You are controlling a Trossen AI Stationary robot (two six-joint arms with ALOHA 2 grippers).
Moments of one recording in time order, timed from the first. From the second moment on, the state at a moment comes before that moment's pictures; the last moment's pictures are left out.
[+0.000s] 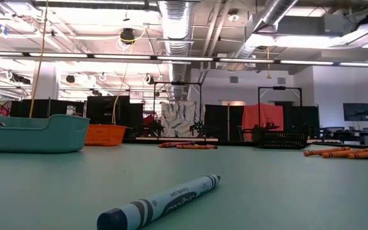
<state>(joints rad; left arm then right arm) -0.68 1.57 1.01 0.81 -0.48 0.90 0.57 1.66 1.48 -0.03 0.35 -0.45</state>
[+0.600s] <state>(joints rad) -0.53 1.32 1.01 -0.76 -0.81 -0.20 0.54 1.66 1.18 -0.09 0.30 -0.24</state>
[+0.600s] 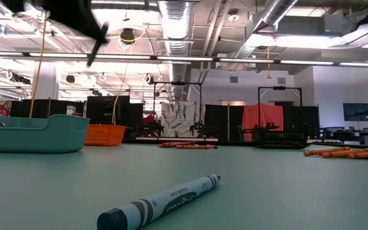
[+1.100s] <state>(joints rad) -0.30 1.34 0.88 -0.97 -0.44 -0.36 0.46 1.81 0.98 0.29 -0.01 -0.25</state>
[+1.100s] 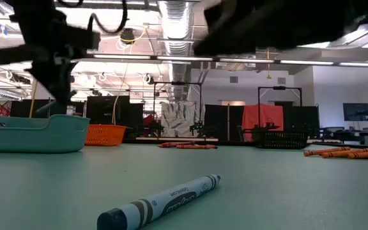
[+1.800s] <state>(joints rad) -0.21 1.34 0.75 -0.92 -0.29 -0.34 0.43 2.00 1.09 0.23 -0.14 -0.26</state>
